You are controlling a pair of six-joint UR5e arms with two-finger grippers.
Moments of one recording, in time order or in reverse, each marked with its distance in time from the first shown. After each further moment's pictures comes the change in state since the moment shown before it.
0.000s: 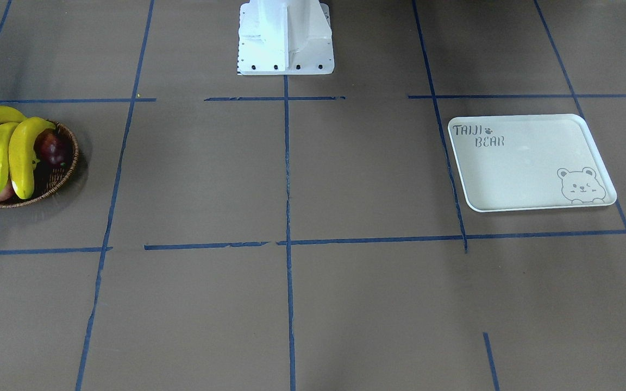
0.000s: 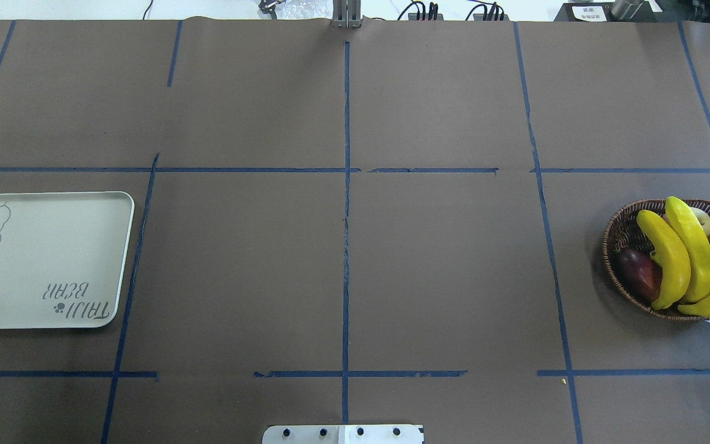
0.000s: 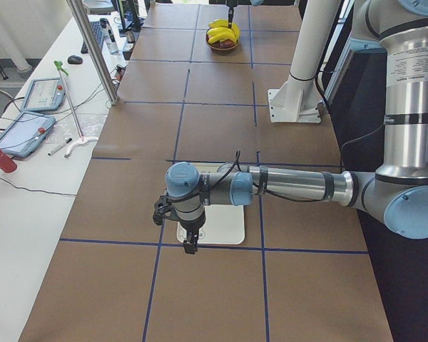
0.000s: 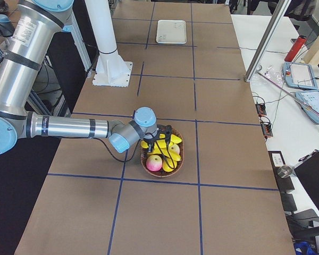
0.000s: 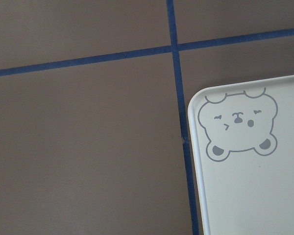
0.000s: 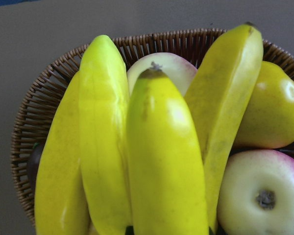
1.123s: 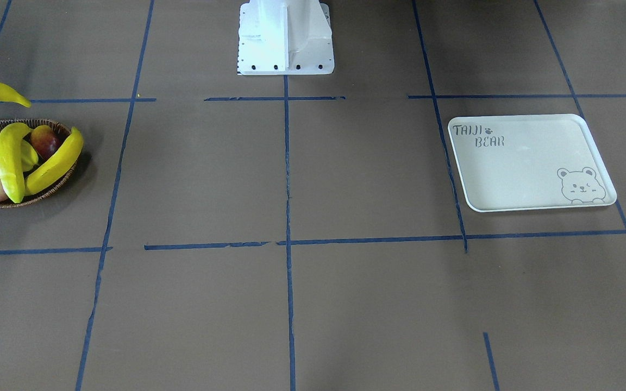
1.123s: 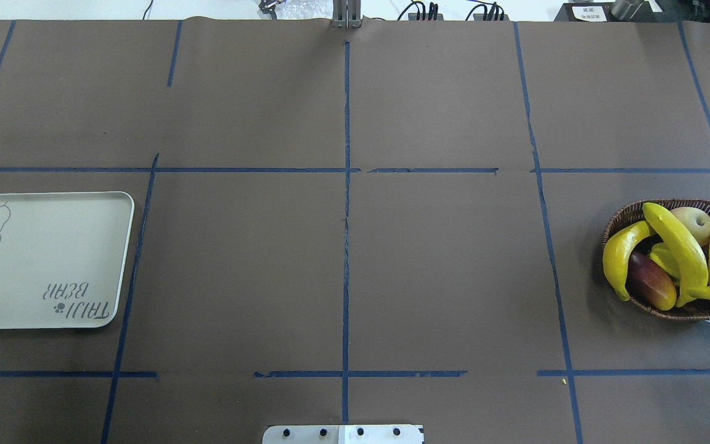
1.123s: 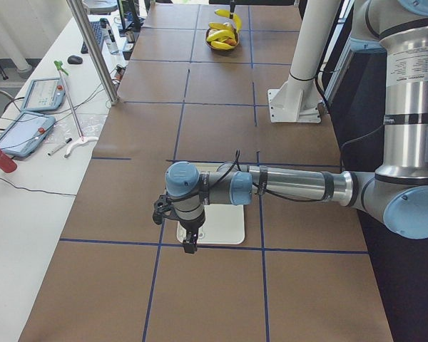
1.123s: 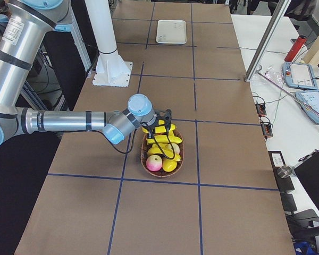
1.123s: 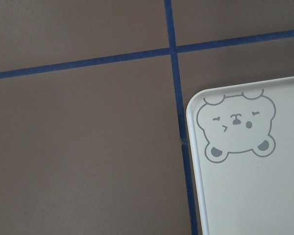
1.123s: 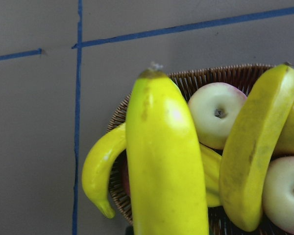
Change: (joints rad) left arm 0.001 -0.002 -0.009 -0.001 0.000 0.001; right arm 0.149 0.005 0.126 -0.003 0.156 -0.010
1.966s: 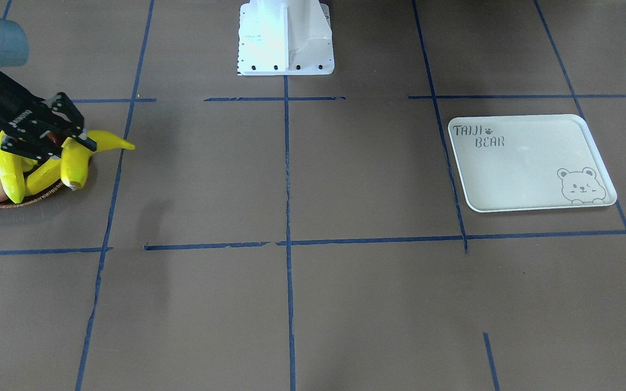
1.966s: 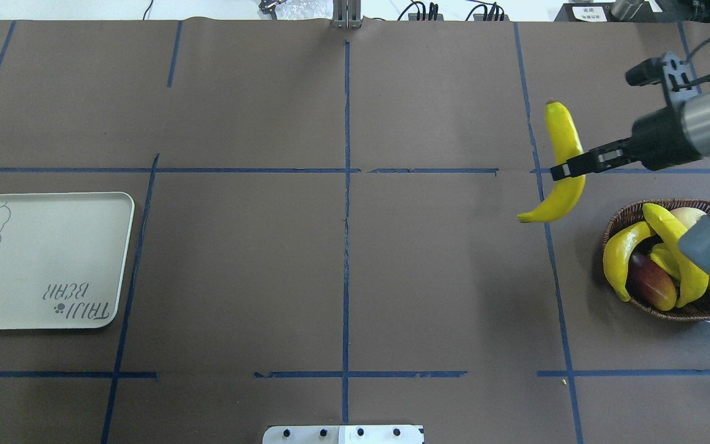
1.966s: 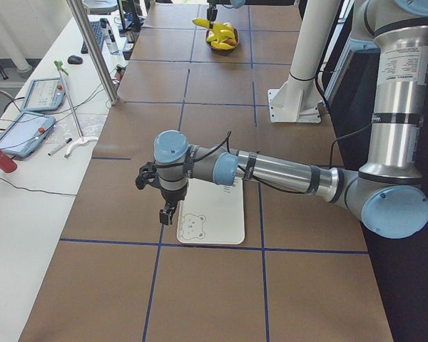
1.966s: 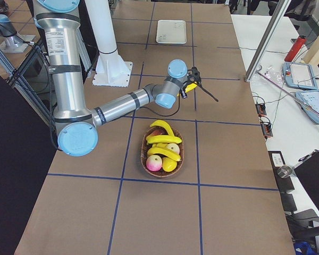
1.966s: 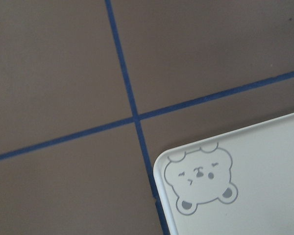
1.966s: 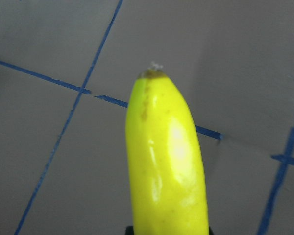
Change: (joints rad) left arm 0.081 -0.139 -0.026 -0.145 -0.065 -0.067; right arm -0.274 0.557 -0.154 -0.016 -0.128 0.015
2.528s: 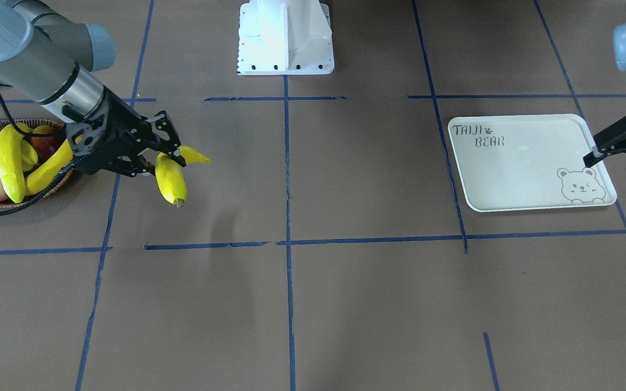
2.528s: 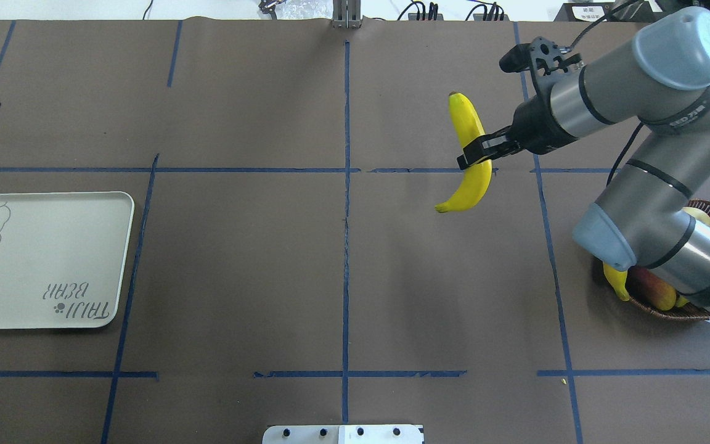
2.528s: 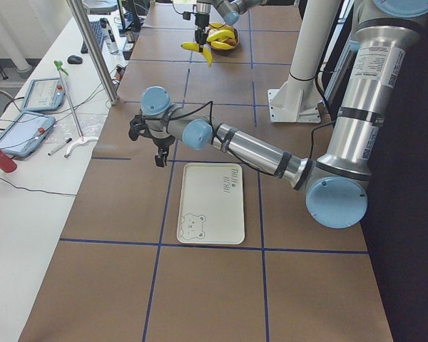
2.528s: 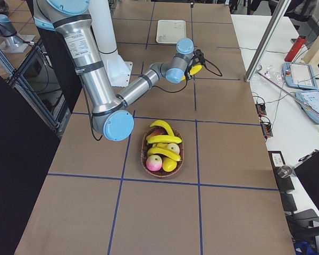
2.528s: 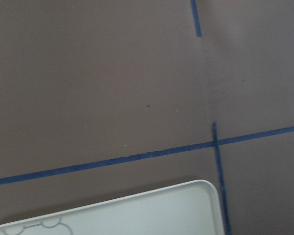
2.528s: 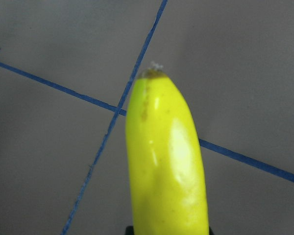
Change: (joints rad) left arm 0.163 -0.192 -0.014 -0.057 -0.138 -0.539; right arm -0.143 0.261 -0.017 -0.315 -0.155 0.013
